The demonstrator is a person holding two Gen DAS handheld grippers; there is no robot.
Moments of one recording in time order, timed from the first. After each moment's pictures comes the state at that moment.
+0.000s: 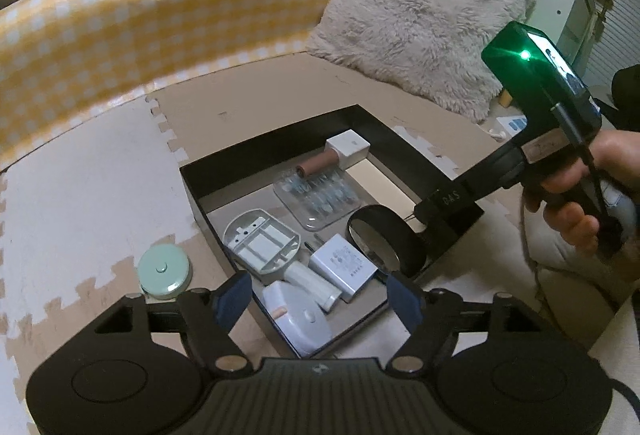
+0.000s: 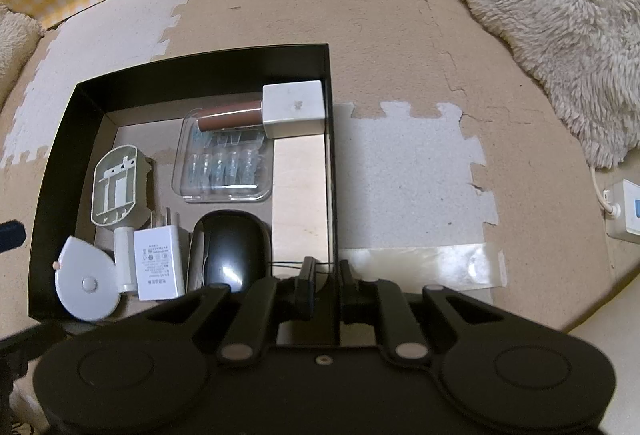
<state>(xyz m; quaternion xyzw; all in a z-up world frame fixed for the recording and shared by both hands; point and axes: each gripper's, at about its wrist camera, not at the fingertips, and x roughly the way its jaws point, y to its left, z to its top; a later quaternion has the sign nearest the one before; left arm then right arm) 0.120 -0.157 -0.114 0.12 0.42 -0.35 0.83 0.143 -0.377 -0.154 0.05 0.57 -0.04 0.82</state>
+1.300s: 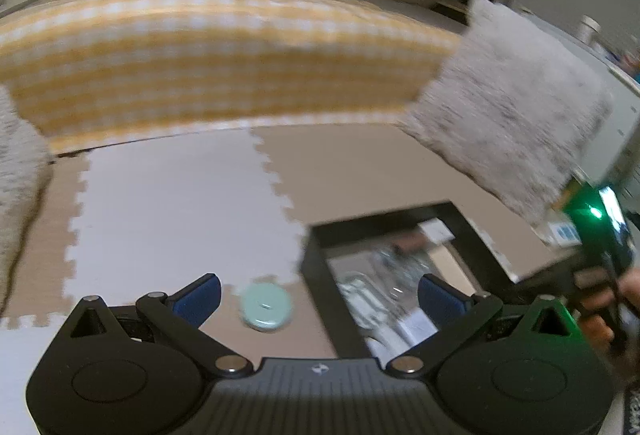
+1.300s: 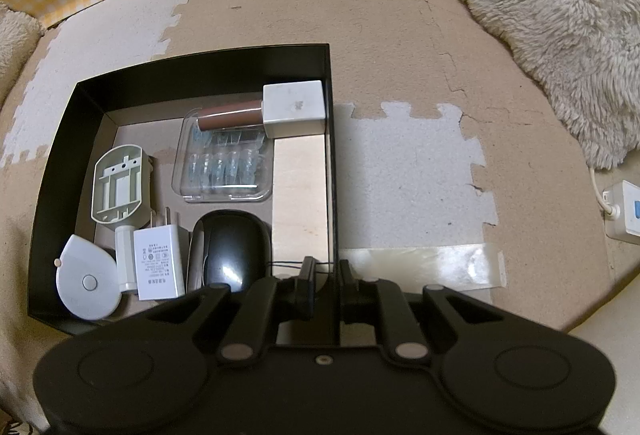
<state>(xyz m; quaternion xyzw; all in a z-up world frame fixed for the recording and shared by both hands) 0.163 -0.080 -0.072 0.01 0.38 -0.25 0.89 0.144 -0.376 -0.154 0.05 0.57 -0.05 0.82</state>
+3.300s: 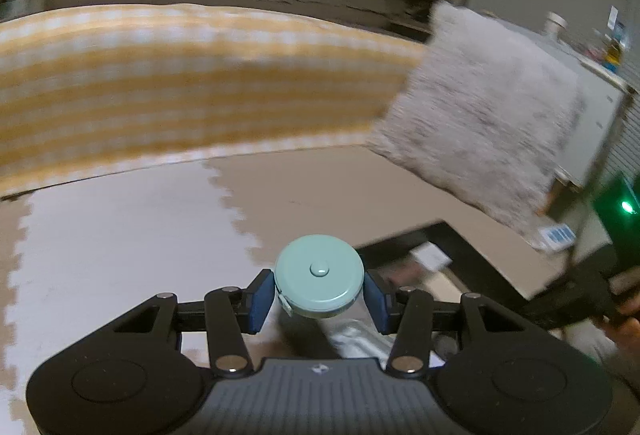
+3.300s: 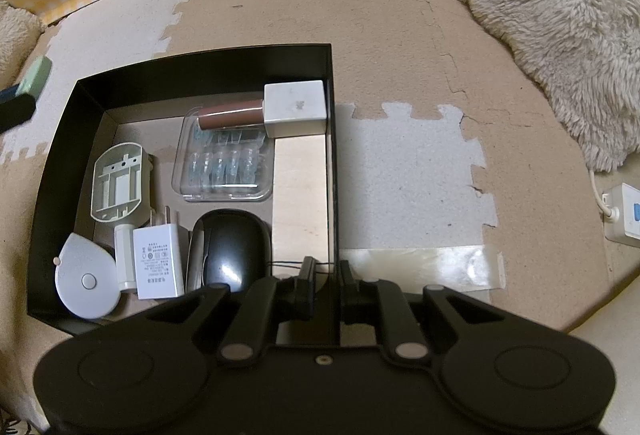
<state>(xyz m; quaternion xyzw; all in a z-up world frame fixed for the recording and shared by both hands) 0.193 -0.117 -0.110 0.03 0.33 -0.34 0.88 0.144 -0.375 -0.155 0.05 0.57 -0.04 0.82</state>
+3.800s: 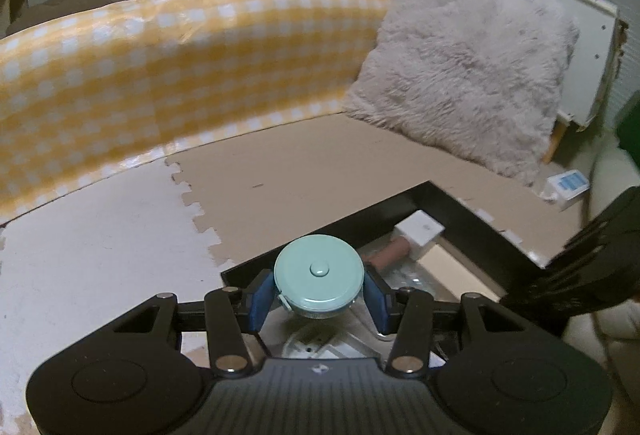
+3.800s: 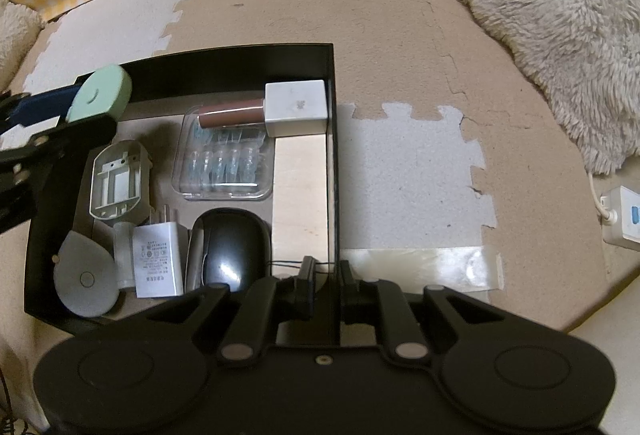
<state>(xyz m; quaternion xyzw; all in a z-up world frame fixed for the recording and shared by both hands) 0.198 -0.171 -0.138 0.11 0.33 -0.33 0.88 0.144 -0.374 -0.154 0.04 0.57 -0.04 0.82</state>
